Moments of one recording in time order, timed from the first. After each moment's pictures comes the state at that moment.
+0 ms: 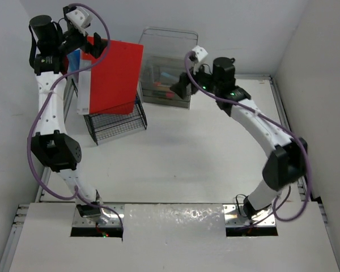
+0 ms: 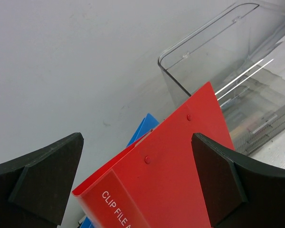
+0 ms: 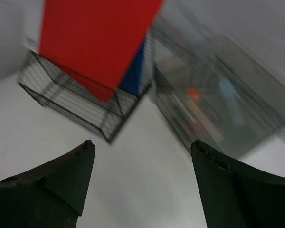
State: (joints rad) left arm 0.18 1.84 2.13 -0.34 0.80 0.42; right arm 0.38 1.57 1.39 -0.06 -0.45 -0.10
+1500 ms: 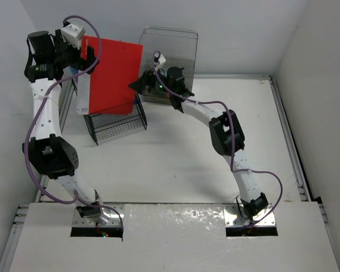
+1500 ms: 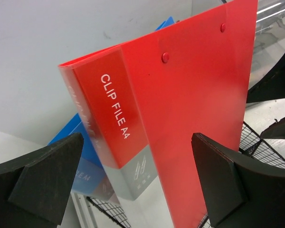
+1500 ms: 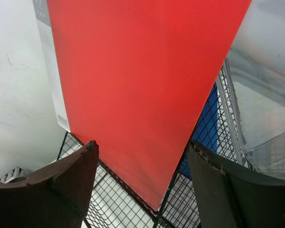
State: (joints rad) left arm 0.24 1.74 1.95 -0.54 0.62 0.42; right arm 0.56 2.44 2.01 0.52 -0.53 0.46
